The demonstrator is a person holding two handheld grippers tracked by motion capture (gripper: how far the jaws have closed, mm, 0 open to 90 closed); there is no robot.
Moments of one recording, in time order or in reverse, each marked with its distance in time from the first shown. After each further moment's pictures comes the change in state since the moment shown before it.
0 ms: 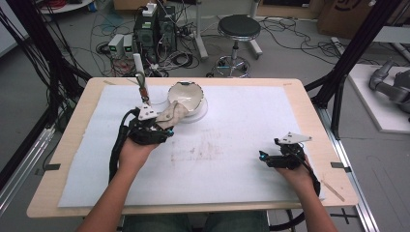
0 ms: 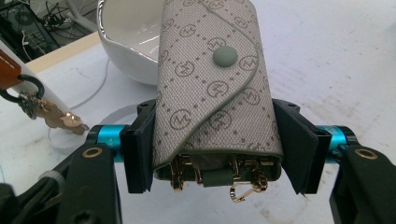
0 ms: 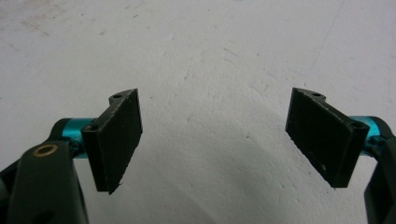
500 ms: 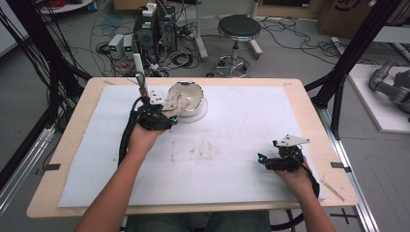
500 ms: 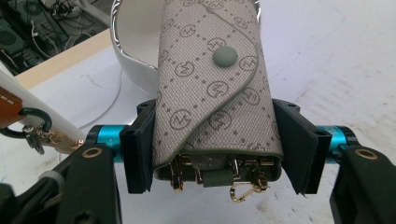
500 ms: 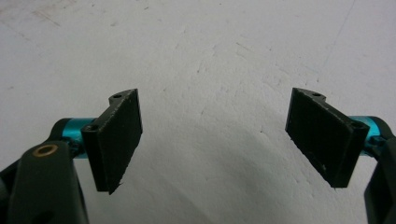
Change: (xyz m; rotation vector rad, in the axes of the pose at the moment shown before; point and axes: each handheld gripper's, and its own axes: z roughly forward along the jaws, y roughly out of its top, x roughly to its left) left arm 0.020 0.022 0.044 0.071 0.039 0.004; right arm 0.008 -0.003 0.000 0.018 0.004 -0.024
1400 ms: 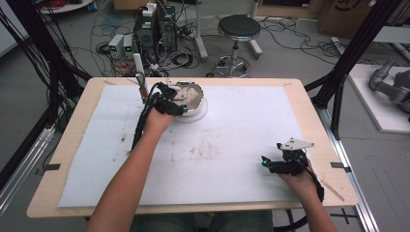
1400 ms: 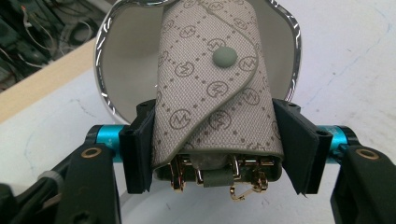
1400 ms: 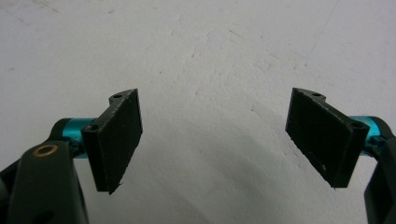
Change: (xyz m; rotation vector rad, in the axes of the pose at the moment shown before) left arm 0.008 0.040 0.053 0.086 0.006 0.012; right arm 0.000 -0.009 -0.011 -0.003 -0.021 -0.007
